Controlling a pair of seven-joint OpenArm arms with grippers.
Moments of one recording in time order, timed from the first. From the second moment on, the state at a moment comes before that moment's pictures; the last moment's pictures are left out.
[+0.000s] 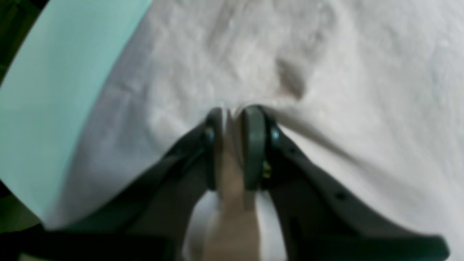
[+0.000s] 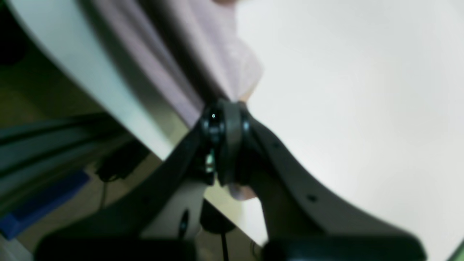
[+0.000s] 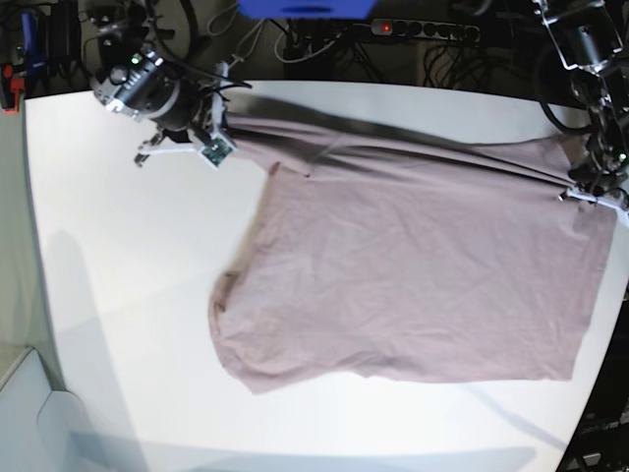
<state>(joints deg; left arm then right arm) 2.2 -22.5 -29.2 69.6 -20.6 -0.8 39.0 -23.9 11.3 -3.9 116.6 -0.4 35.4 -55.0</state>
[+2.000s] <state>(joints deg) 2.6 -21.4 -29.7 69.7 -19.4 -0.1 37.6 22.2 7.8 -9.2 57.8 -1.5 35.8 -32.3</state>
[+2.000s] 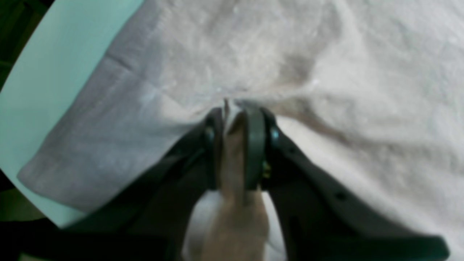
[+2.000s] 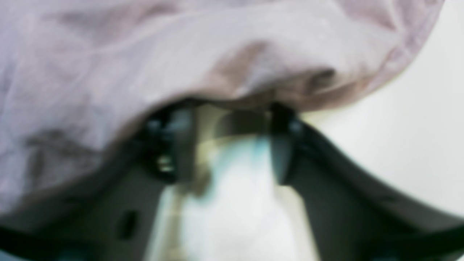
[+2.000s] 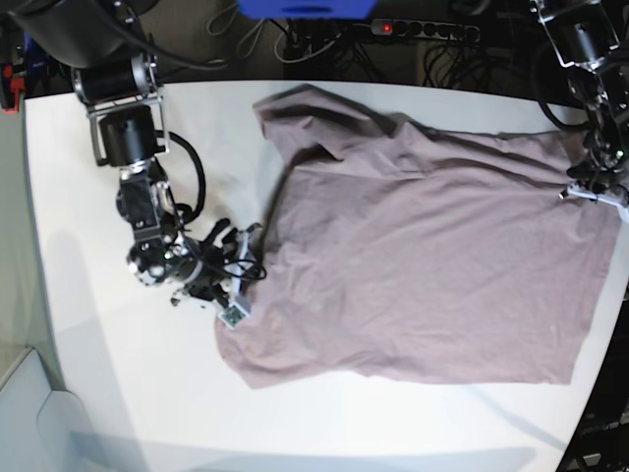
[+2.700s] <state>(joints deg) 2.6 -21.6 -29.7 69.7 -19.6 -0.1 37.7 24.1 15.0 -2.5 69.3 -2.0 35.8 -39.6</state>
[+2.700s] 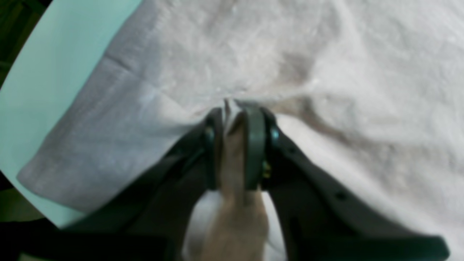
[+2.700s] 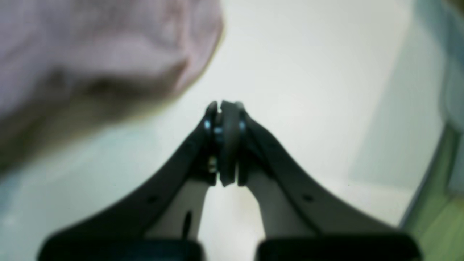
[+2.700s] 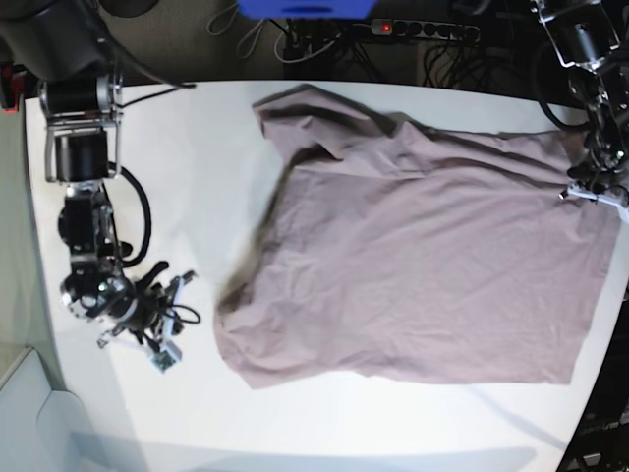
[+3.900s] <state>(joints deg) 3.2 -20.3 -29.8 70.1 -19.9 0.1 36.3 9.2 -5.0 -24.4 87.3 -2.0 39.6 -43.1</state>
